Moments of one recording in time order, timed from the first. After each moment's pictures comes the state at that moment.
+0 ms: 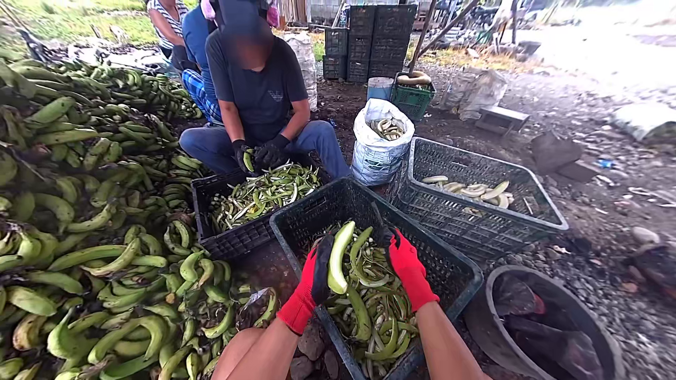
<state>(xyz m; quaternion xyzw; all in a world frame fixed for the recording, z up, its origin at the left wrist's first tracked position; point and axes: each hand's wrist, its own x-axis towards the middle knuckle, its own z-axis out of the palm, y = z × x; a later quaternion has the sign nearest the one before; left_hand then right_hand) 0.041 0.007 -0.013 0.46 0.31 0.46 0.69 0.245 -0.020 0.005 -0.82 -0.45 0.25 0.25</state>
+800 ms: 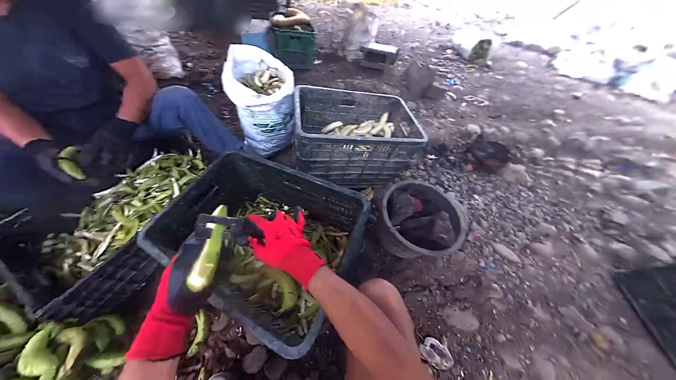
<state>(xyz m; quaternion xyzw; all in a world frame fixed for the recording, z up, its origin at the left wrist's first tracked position) 0.010 0.040 -0.018 0.60 0.23 0.34 0.69 0.199 -0.033 -0.001 -0.75 -0.59 0.22 0.20</state>
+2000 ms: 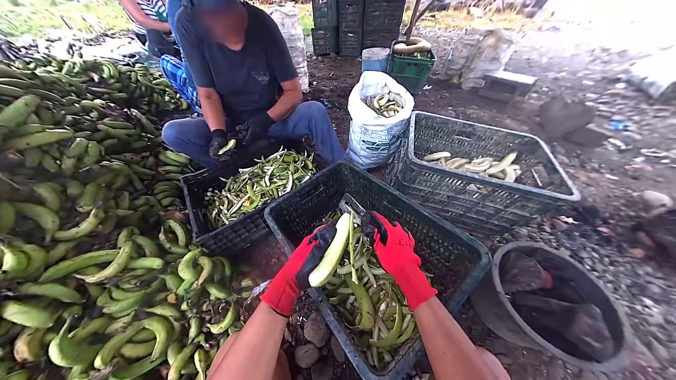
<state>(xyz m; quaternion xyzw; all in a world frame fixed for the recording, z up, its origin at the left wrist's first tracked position) 0.022 0.038 -0.011 0.55 0.26 0.30 0.73 0.223 -0.026 0.013 -0.79 -0.53 0.22 0.22</state>
